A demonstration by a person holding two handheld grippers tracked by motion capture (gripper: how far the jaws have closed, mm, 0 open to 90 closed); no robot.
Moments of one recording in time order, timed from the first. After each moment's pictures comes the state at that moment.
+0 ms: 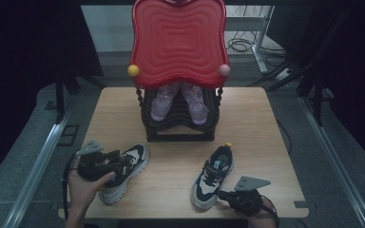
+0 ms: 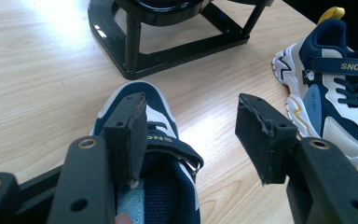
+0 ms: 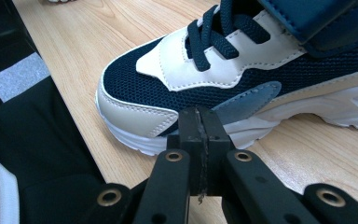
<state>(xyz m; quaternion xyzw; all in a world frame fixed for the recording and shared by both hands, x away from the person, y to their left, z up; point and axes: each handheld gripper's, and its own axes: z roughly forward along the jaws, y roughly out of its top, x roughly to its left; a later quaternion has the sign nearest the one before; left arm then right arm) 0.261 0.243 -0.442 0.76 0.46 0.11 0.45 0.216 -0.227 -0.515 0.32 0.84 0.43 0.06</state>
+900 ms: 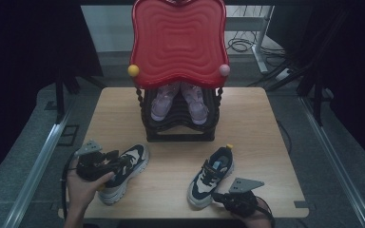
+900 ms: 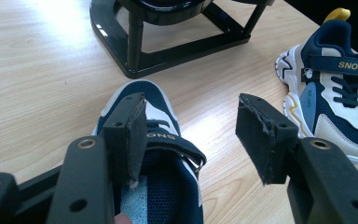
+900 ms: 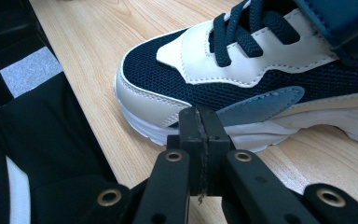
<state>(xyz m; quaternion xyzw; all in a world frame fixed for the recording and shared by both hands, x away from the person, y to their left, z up) 0.260 0.246 -0.441 0.76 0.46 0.11 0.45 0.214 -0.213 -0.517 0.30 0.85 0.43 0.06</state>
